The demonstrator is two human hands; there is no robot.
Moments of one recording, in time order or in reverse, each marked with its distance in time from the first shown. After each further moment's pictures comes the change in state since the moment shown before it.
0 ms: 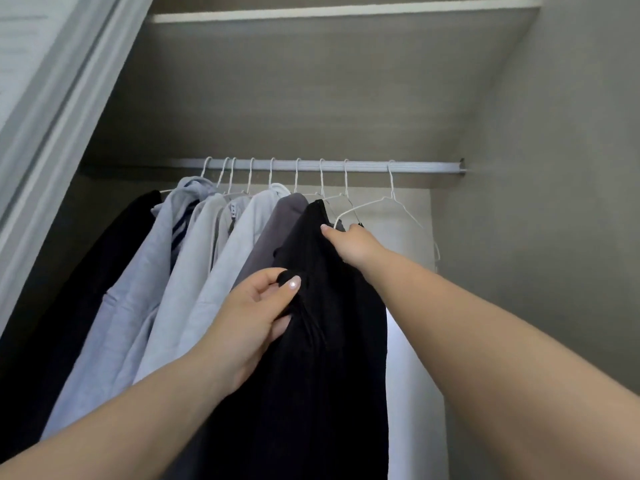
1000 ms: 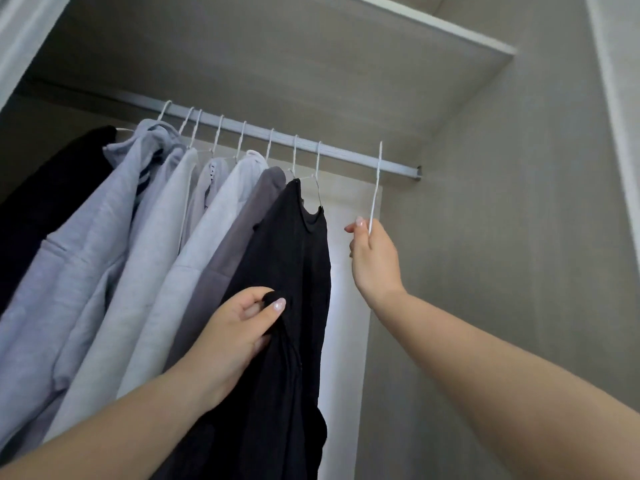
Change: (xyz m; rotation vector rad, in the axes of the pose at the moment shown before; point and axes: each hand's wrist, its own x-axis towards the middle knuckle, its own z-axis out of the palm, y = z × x) left_hand -0.016 -0.055 -0.016 -0.157 -0.099 -0.090; right_hand -0.080 0.017 -0.015 -0.120 0.421 -0.197
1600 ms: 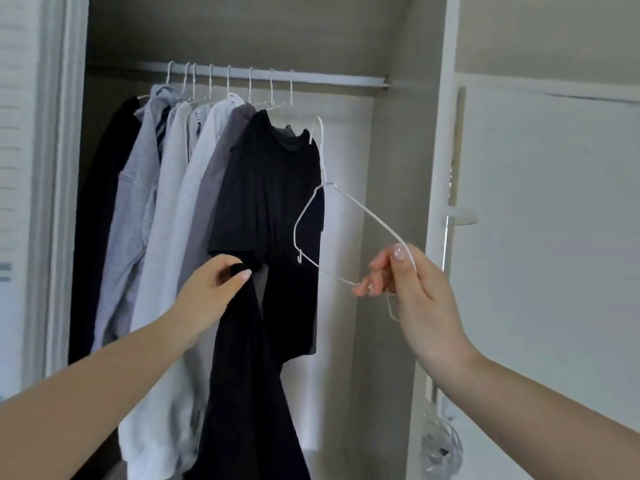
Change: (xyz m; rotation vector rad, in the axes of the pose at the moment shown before) left_hand -0.197 0.032 0.086 0.855 0.227 -0.063; right_hand -0.247 -0.042 -0.260 0.529 -0.248 0.079
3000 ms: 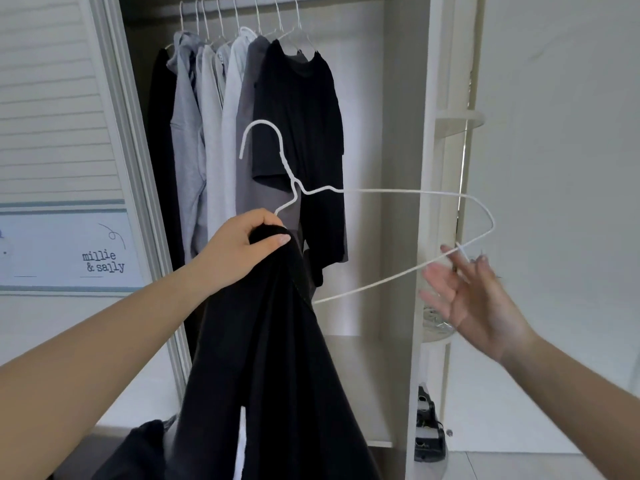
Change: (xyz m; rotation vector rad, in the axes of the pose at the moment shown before) left_hand -0.152 0.101 -0.049 0.244 -0.279 0.162; right_hand -0.162 0.006 -0.072 0.820 0.027 0.713
